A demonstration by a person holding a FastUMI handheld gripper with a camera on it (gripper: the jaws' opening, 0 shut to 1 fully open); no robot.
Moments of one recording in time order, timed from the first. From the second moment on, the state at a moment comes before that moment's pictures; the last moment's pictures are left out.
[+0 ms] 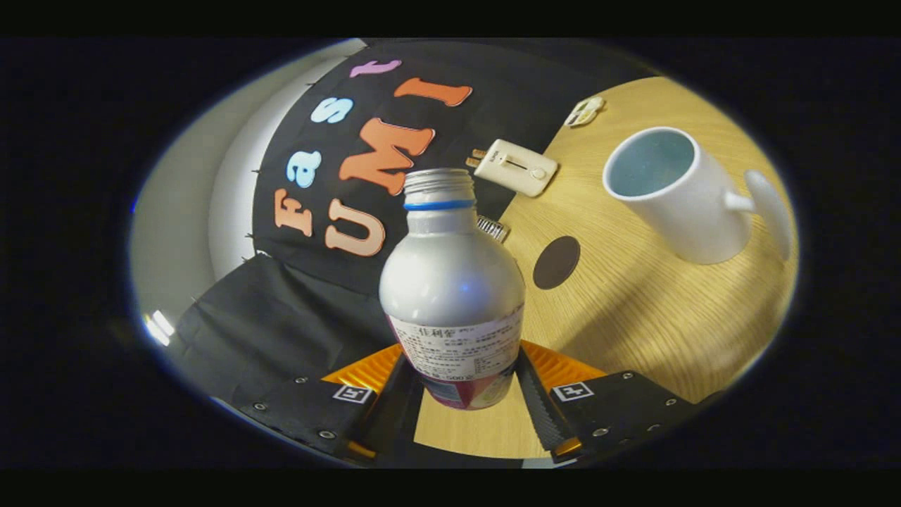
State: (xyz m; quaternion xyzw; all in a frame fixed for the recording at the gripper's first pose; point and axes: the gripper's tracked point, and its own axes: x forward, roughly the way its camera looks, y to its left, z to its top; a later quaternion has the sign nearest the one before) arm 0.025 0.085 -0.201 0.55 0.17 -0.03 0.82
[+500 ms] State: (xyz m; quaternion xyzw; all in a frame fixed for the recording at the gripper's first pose) arm 0.023 0.074 -0.209 0.63 0.17 -0.04 0.76
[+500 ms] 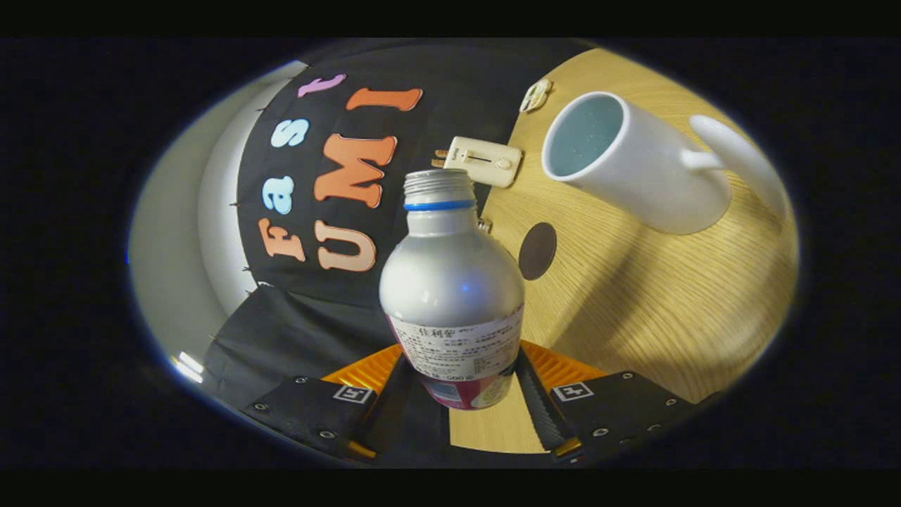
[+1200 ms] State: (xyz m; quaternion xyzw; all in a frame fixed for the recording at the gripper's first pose) arm 0.020 0.055 -0.188 0.73 0.14 -0.03 0.66
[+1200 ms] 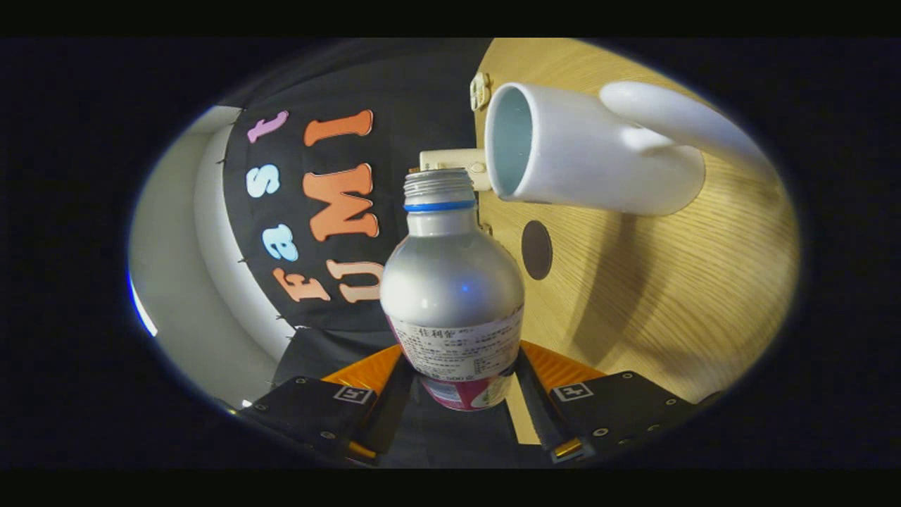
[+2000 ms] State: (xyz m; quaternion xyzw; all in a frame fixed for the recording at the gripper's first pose) arm 0.020 0.037 -0.162 0.82 0.09 0.00 0.56
